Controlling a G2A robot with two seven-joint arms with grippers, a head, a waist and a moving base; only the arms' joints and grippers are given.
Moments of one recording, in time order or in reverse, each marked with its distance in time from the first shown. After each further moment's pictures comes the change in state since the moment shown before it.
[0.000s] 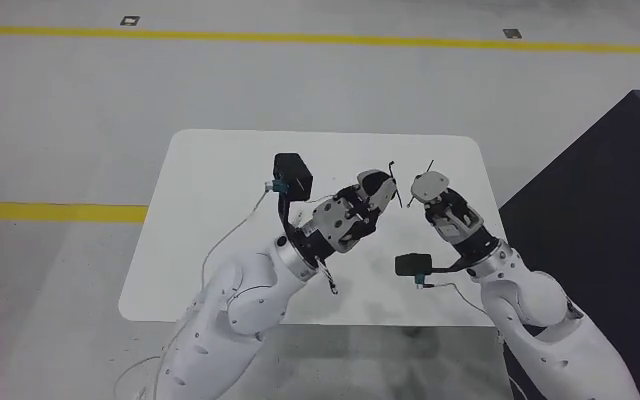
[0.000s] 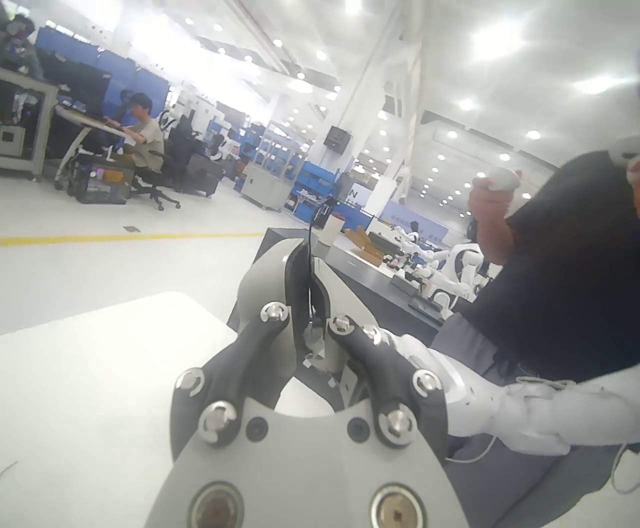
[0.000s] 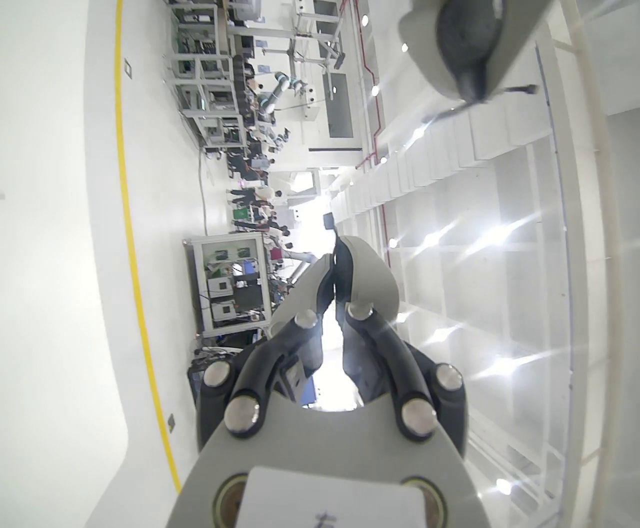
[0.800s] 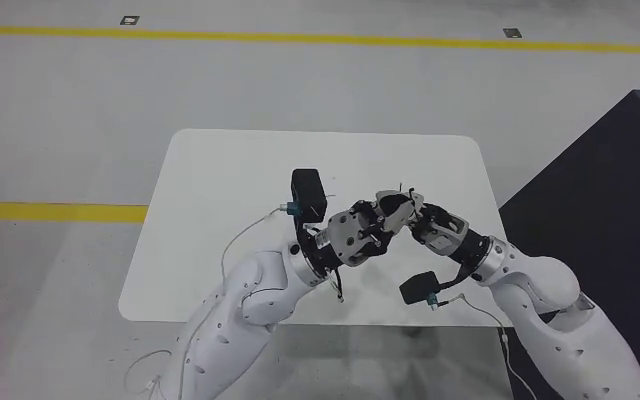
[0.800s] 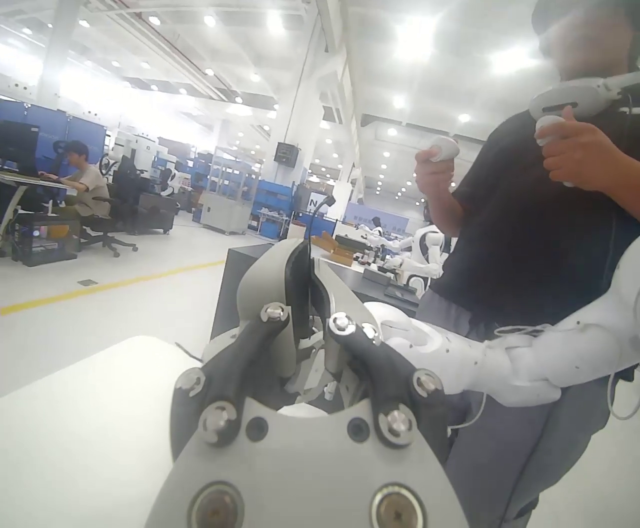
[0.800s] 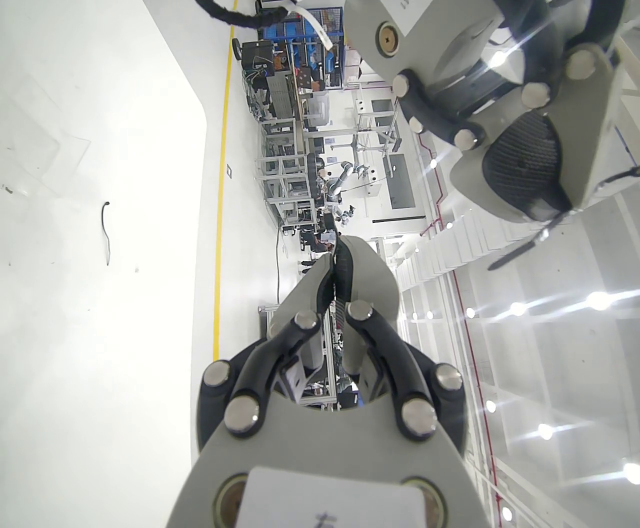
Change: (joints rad) left arm -0.033 -0.015 0.046 0.133 0.092 -0.249 0.136; right arm 0.030 0.008 0.039 0.006 0.112 -0.271 -0.282
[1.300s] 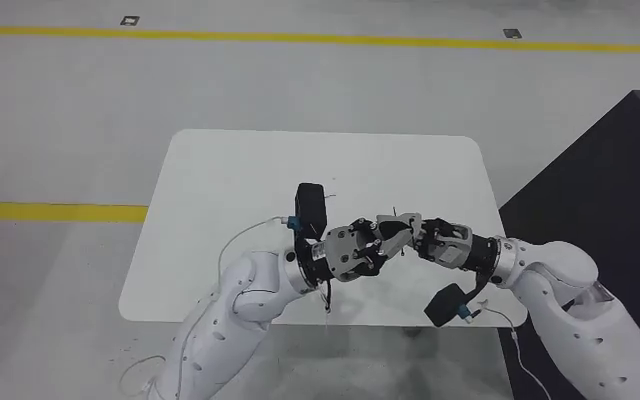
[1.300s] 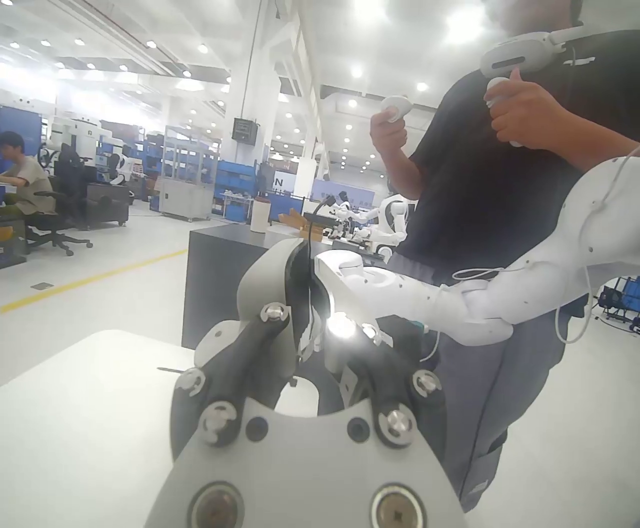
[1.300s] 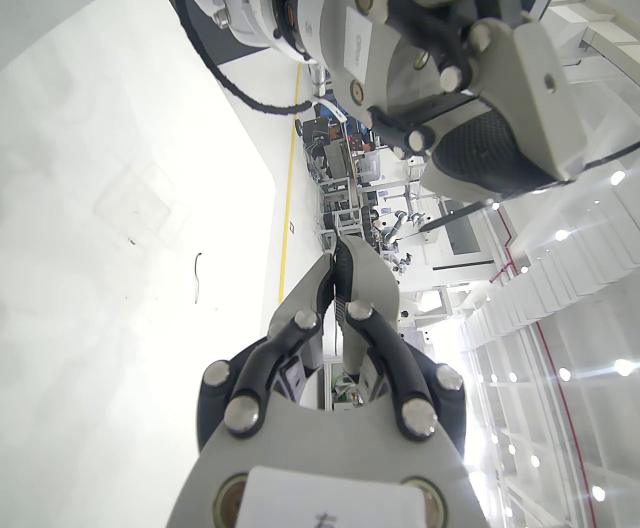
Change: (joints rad) left arm 0.003 0.009 -0.031 0.045 0.004 -0.178 -0.035; right arm 0.031 0.020 0.065 0.041 0.097 -0.260 -0.273
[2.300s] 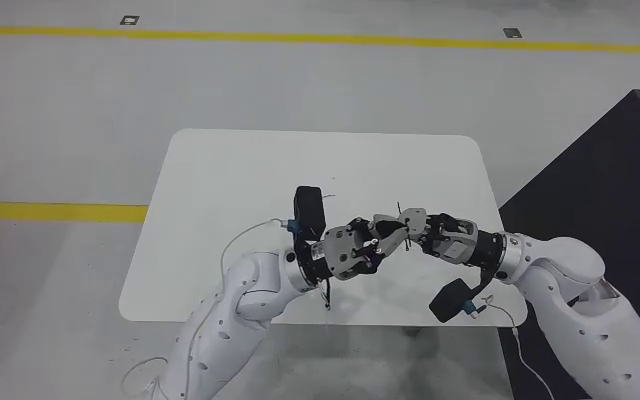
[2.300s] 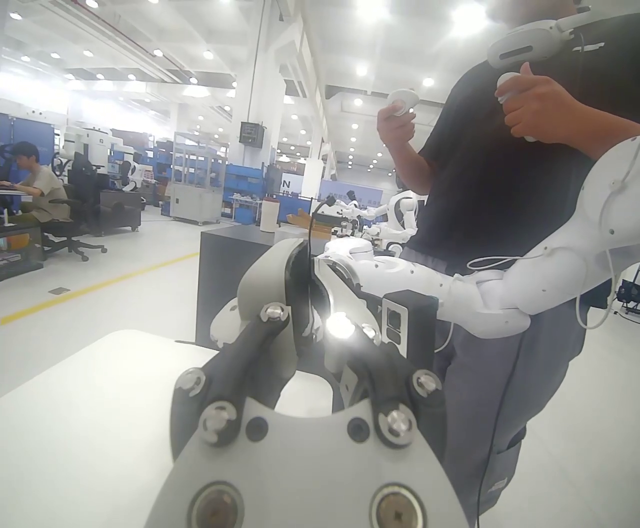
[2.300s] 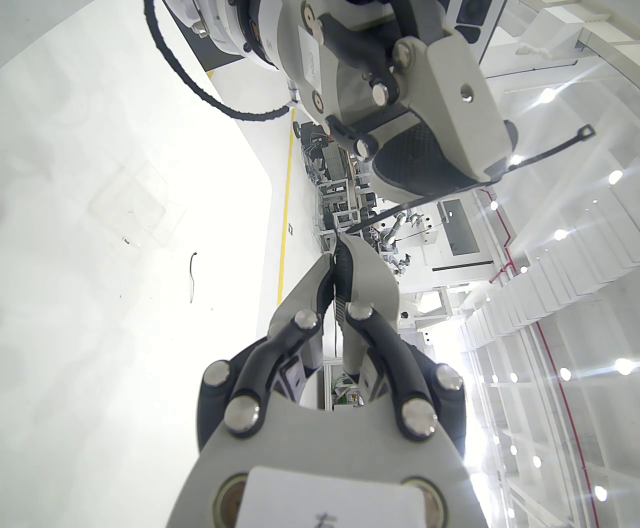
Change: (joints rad) left arm 0.012 -0.009 -0.012 0.036 0.070 -0.012 0.063; right arm 0.010 0.003 0.014 0.004 -0.003 -0.001 0.001
